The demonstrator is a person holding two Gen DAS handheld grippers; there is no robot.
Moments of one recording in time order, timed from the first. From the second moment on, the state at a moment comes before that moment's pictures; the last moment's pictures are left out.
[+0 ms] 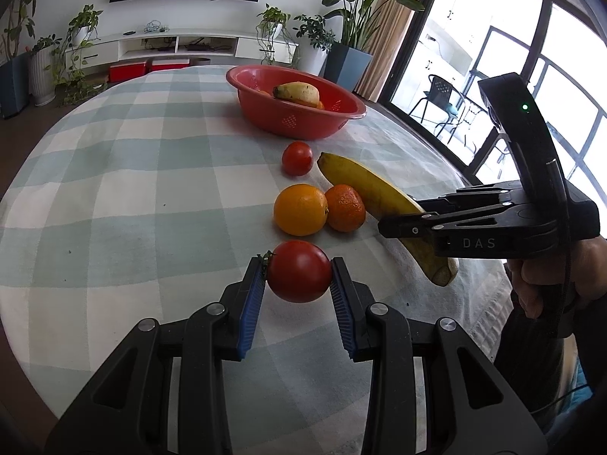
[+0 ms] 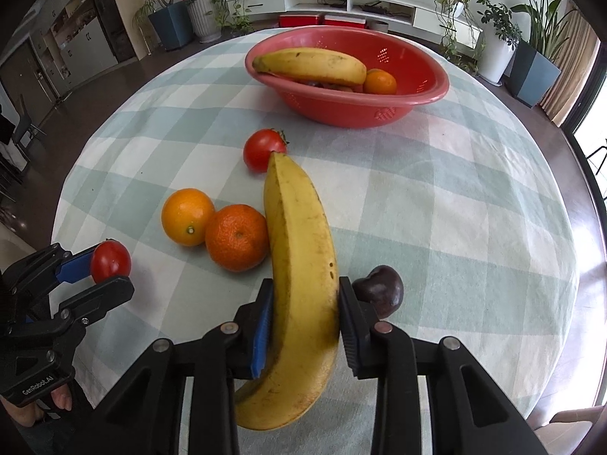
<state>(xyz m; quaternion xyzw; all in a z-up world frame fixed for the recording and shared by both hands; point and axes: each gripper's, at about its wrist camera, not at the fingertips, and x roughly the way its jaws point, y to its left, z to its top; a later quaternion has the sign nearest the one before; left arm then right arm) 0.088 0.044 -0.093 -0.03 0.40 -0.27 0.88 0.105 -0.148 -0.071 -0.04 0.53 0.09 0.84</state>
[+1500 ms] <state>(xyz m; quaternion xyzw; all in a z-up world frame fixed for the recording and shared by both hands) 0.317 -0.055 -0.001 0.06 0.40 -0.28 0.87 0.254 -0.215 0.008 0.06 0.42 0.11 0.90</state>
